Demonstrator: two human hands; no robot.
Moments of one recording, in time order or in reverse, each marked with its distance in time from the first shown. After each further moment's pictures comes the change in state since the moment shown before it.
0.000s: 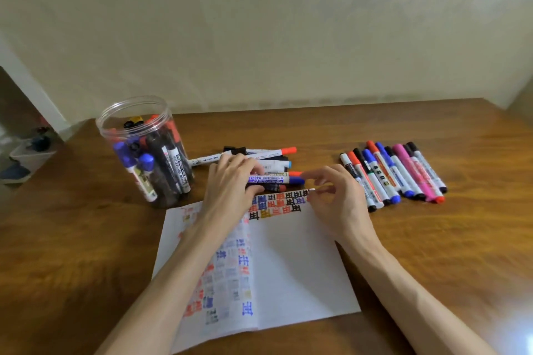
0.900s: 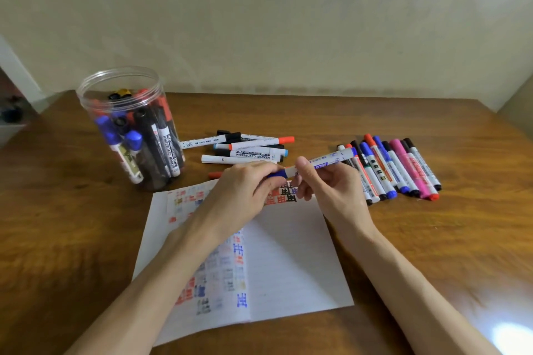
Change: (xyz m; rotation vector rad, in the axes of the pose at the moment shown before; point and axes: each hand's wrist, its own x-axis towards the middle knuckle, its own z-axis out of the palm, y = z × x) left_hand -0.027 0.024 -0.016 -0.477 -0.128 0.169; right_hand -0.002 -0.012 -0.002 0.526 -0.098 0.079
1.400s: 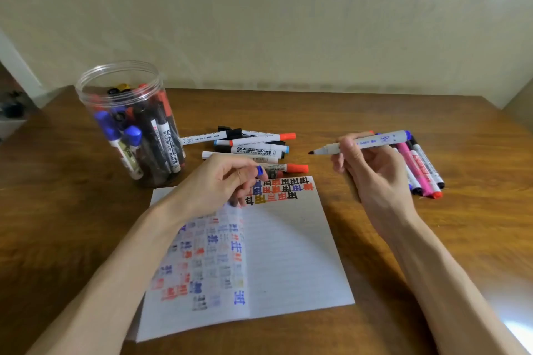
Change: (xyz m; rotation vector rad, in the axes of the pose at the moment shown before) left_hand -0.004 -0.009 -0.039 -0.450 -0.201 -0.234; right_hand 0.004 -0.017 -0.038 0.098 0.060 -0.107
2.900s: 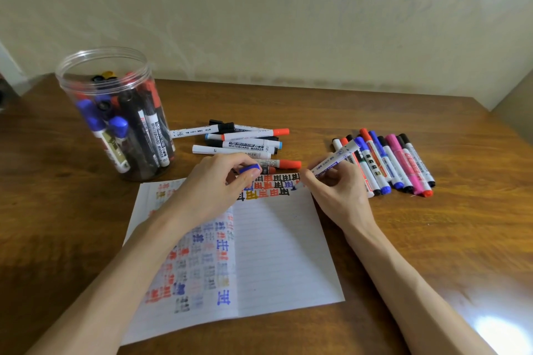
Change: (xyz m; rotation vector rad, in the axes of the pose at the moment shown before) left_hand 0.005 -0.015 0.017 0.360 0.170 0.004; right_hand -0.005 0.033 0.018 -0.412 0.011 0.102
